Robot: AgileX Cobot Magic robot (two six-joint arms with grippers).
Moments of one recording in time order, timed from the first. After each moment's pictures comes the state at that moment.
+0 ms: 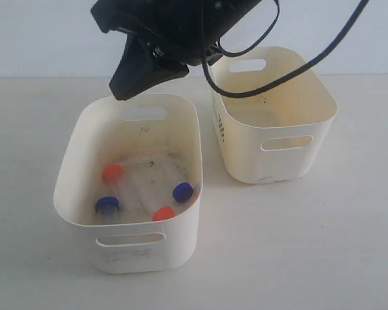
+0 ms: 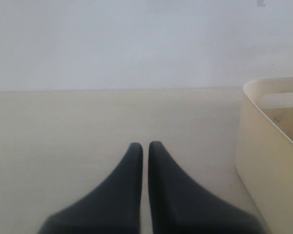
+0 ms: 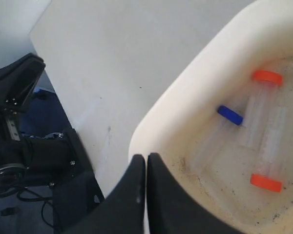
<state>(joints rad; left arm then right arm) -0.01 0.00 0.00 0.03 0.21 -0.03 0.49 1.76 -1.62 0.78 1.12 -0.41</state>
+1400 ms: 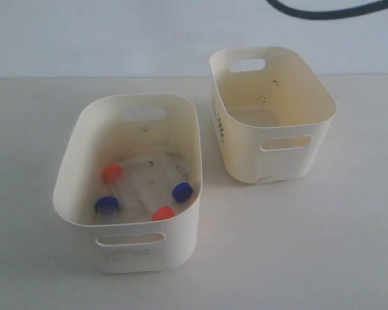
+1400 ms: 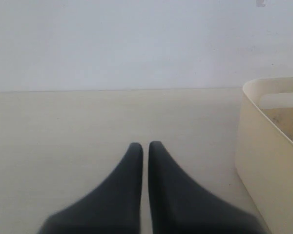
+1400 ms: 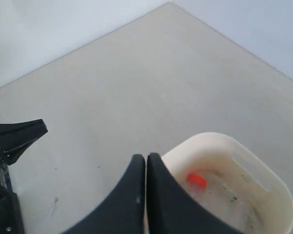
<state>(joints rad) -0.01 0.00 0.00 0.03 0.21 -0.03 0.60 1.48 -1.61 0.52 0.83 -0.41</state>
